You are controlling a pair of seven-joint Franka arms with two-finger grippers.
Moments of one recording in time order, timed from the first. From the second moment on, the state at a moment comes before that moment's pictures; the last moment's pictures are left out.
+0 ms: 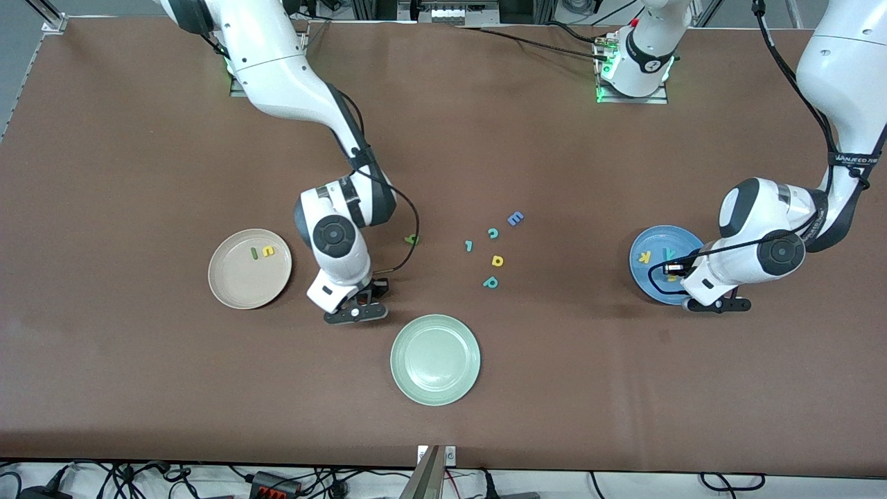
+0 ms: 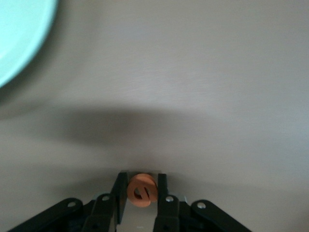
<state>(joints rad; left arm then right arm) 0.55 0.63 -0.58 -1.86 0.43 2.15 -0.29 0.72 0.87 -0.32 -1.43 0.19 2.31 0.24</state>
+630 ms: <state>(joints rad) 0.54 0.59 -0.61 -1.73 0.43 2.03 -0.29 0.49 0.57 -0.36 -1.68 0.19 1.98 0.02</state>
